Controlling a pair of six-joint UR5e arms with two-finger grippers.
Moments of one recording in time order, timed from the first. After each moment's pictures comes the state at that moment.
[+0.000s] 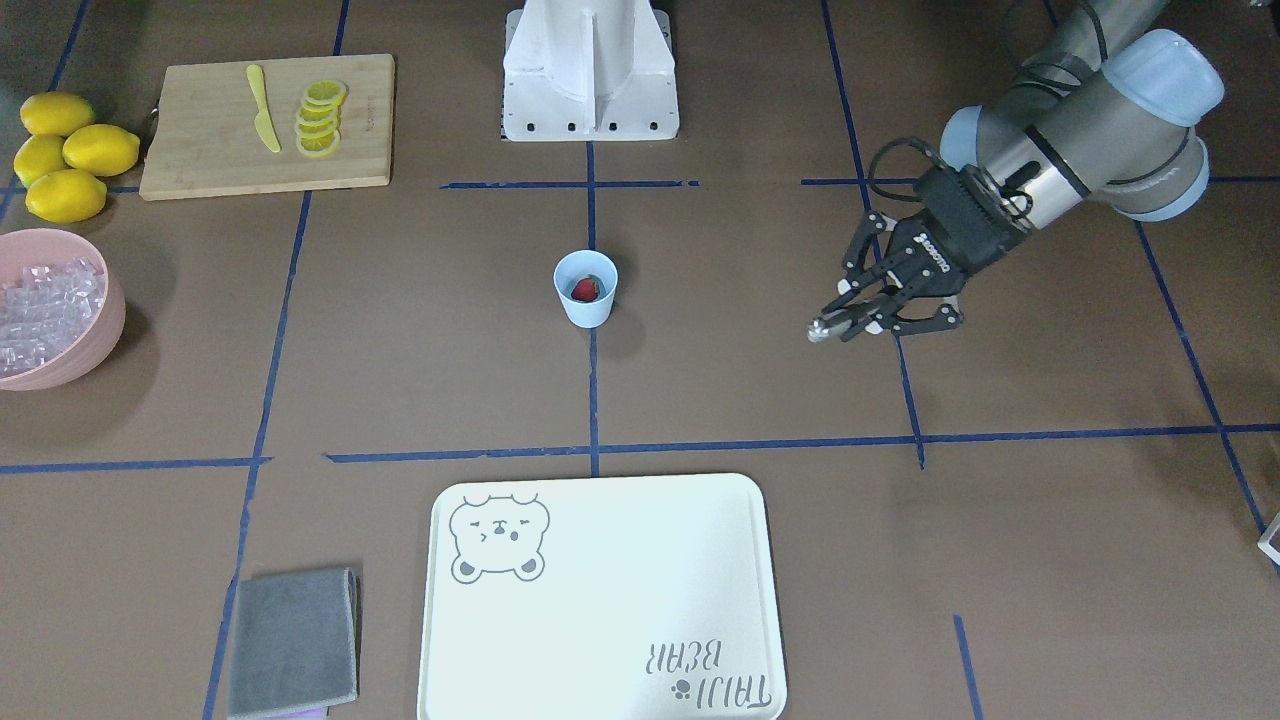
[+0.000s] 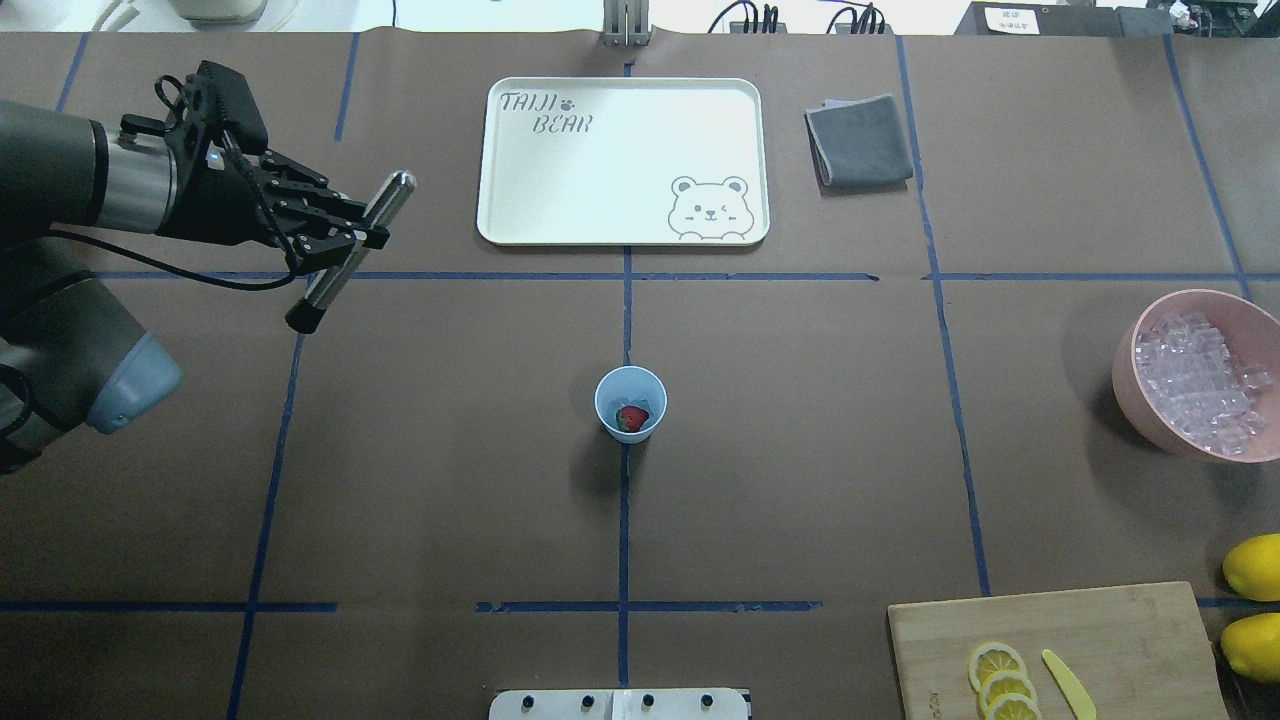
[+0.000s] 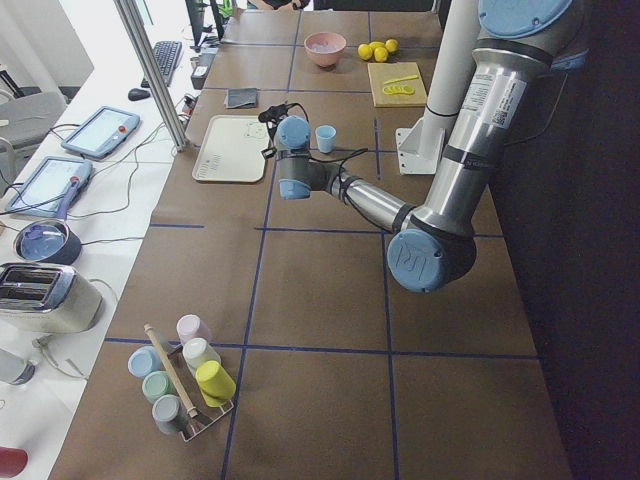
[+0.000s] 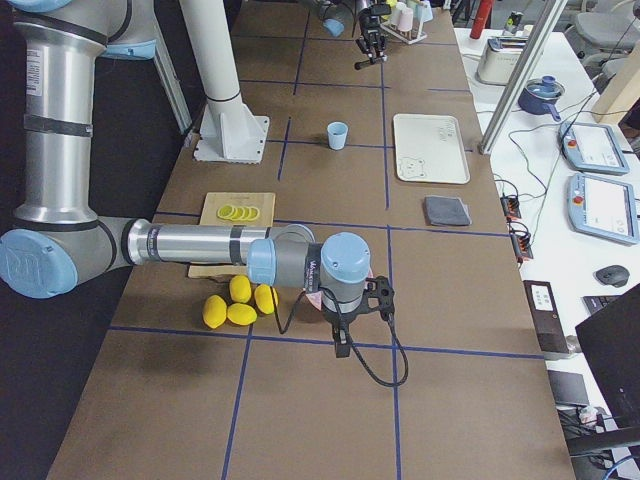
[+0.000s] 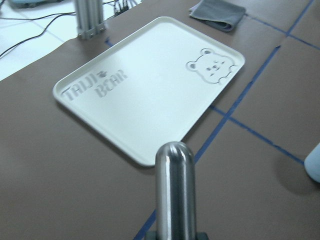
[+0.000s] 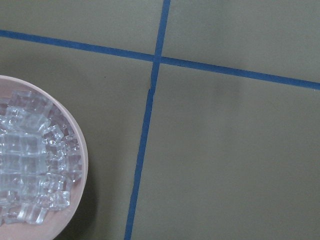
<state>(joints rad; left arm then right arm) -0.88 -1.92 -1.63 -2.75 -2.20 -0.38 1.60 -1.70 1.73 -1.63 2.31 -0.19</state>
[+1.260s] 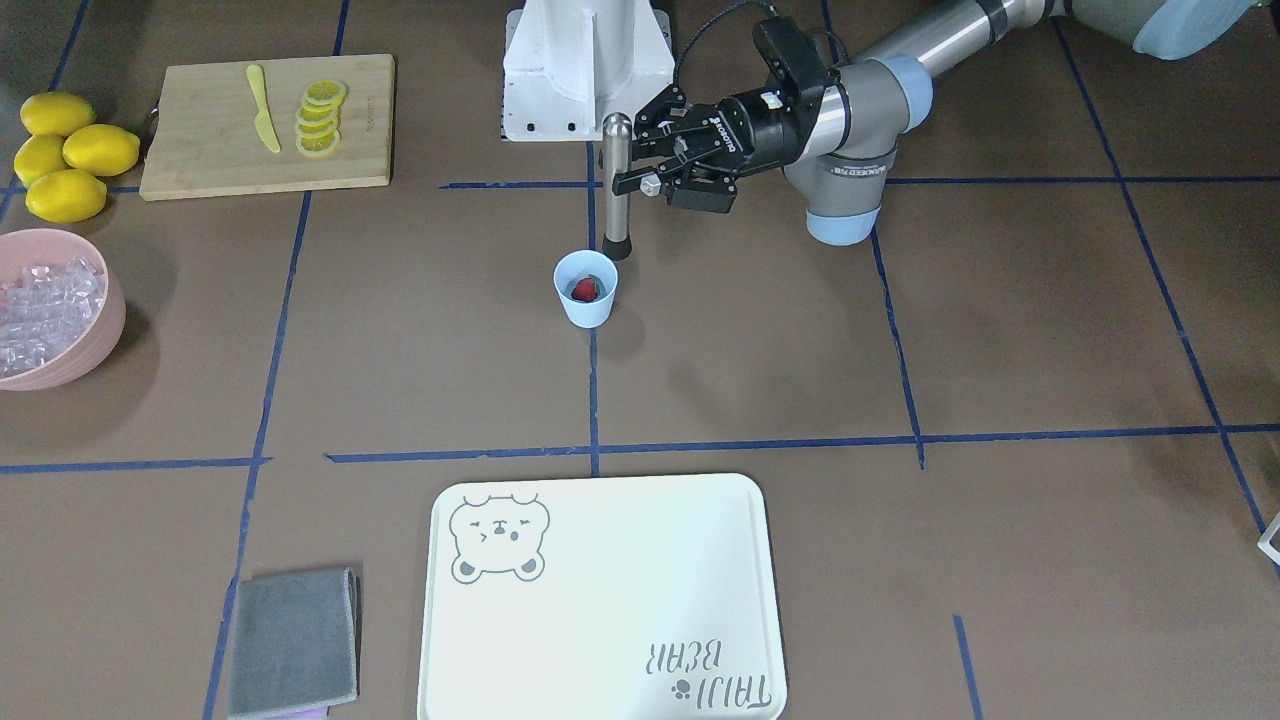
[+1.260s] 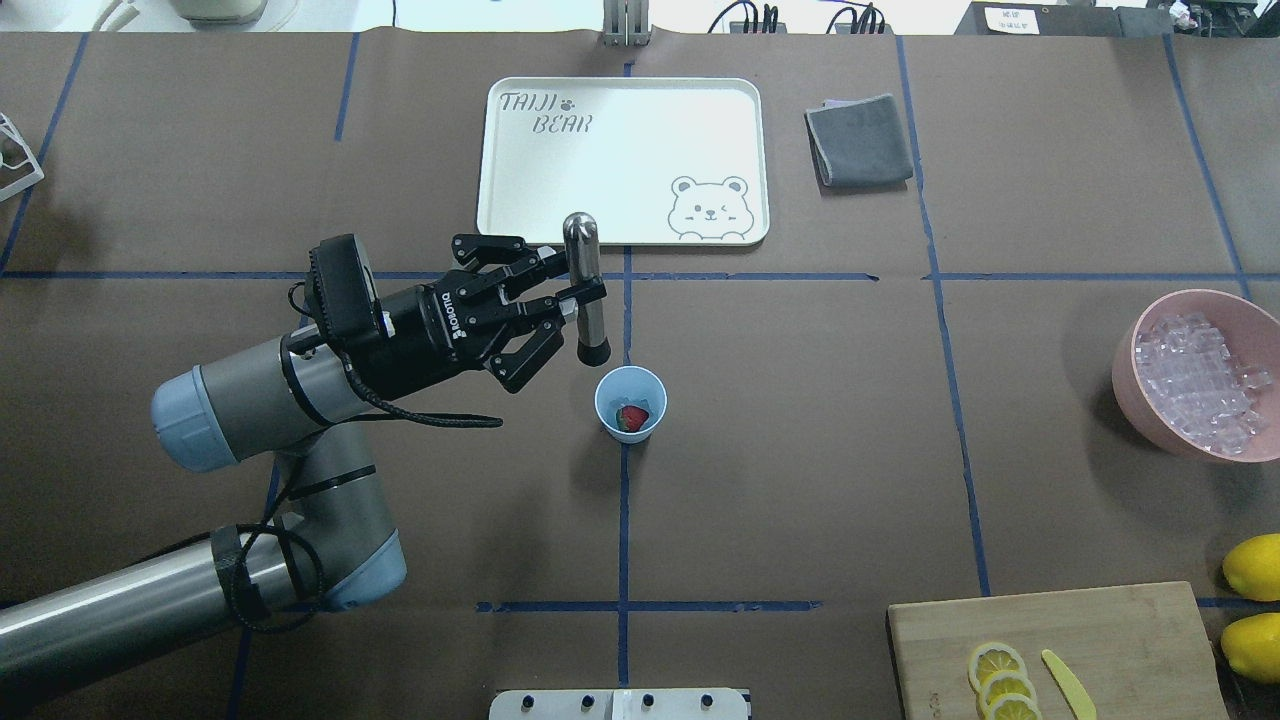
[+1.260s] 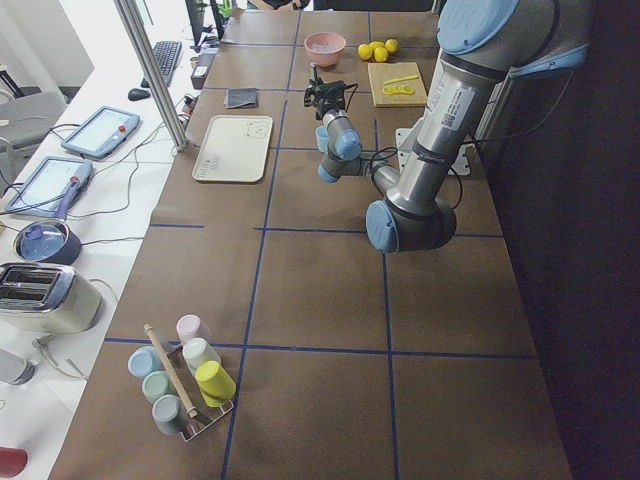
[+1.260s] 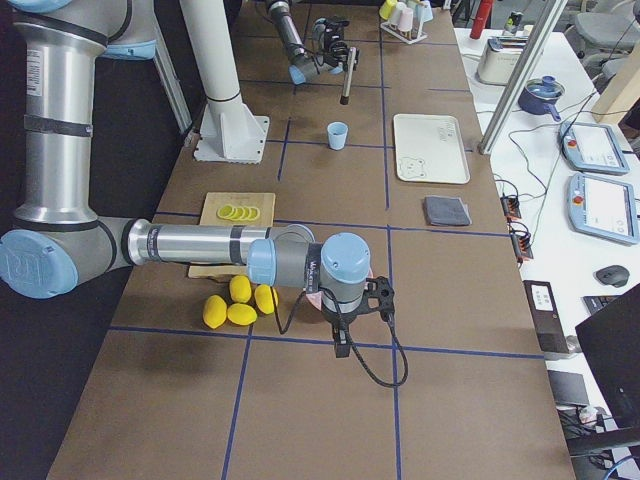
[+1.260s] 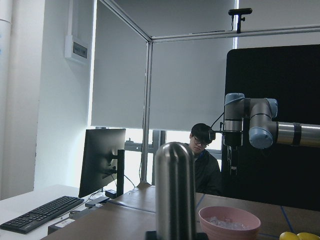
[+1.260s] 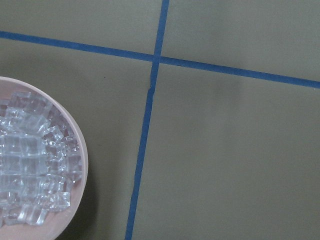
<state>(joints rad) -0.47 -2.13 -1.39 -3.58 -1.50 -0.34 1.60 -1.70 1.73 -1.63 2.31 -0.19</state>
